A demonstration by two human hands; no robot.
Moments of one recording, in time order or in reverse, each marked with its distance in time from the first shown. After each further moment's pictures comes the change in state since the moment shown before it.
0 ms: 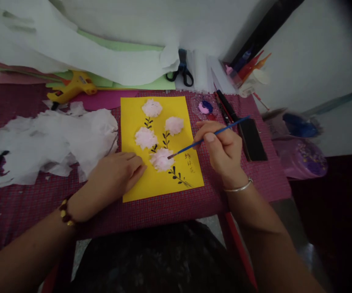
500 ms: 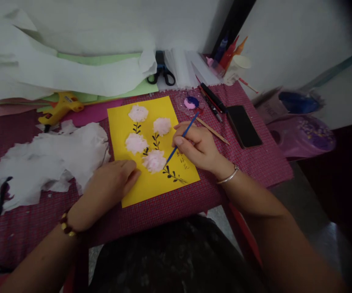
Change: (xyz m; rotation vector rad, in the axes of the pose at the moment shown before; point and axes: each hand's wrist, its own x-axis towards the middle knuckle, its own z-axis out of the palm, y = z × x) left_hand 0.004 0.003 -0.005 0.056 -0.043 -0.004; right_hand 0.003 0.003 0.006 -0.021 -0.136 -0.099
